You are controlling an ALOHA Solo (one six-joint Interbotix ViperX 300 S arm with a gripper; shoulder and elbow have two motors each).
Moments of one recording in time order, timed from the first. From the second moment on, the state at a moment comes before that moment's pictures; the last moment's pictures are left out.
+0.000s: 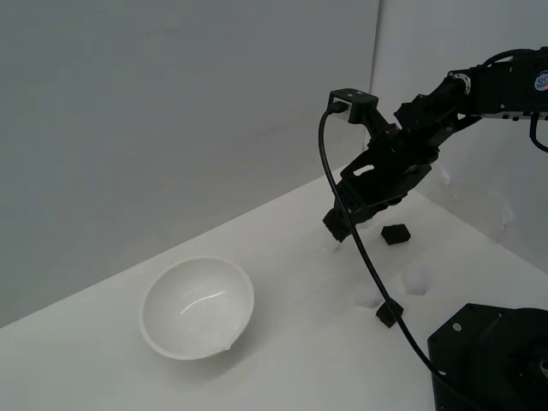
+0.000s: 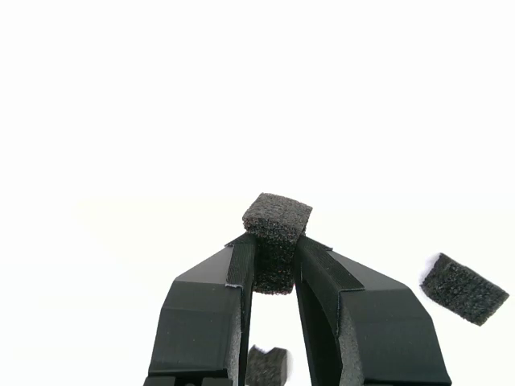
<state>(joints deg) 2.4 118.1 117.7 141.1 141.2 -23.8 45.8 20.1</state>
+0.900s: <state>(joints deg) -27.4 109.0 108.5 128.5 128.5 -28.3 39.9 17.3</state>
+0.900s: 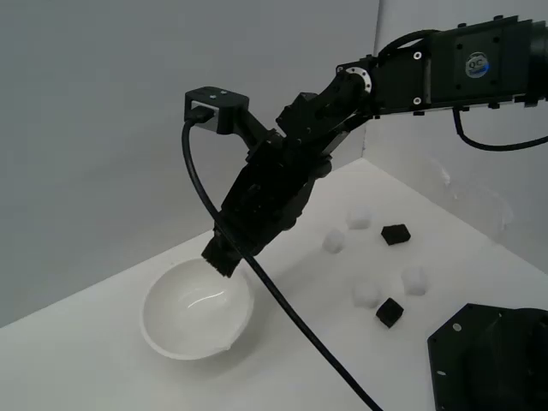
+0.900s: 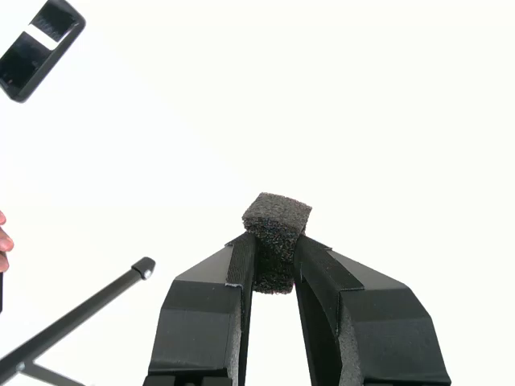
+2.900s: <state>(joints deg) 19.4 111.0 110.7 137.4 137.5 -16.6 50.1 23.0</state>
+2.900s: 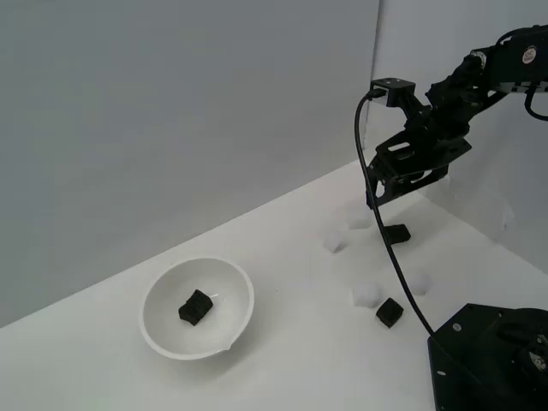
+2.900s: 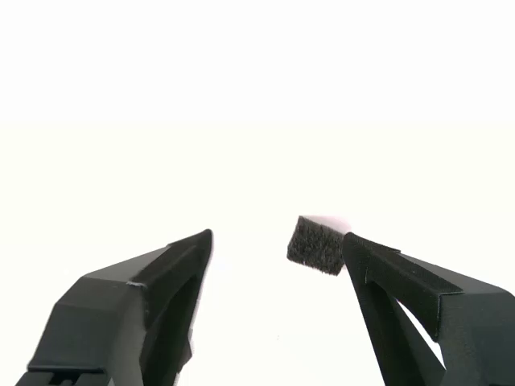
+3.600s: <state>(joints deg) 23.8 104.8 104.2 138.6 138.8 -14.9 48.3 23.4</state>
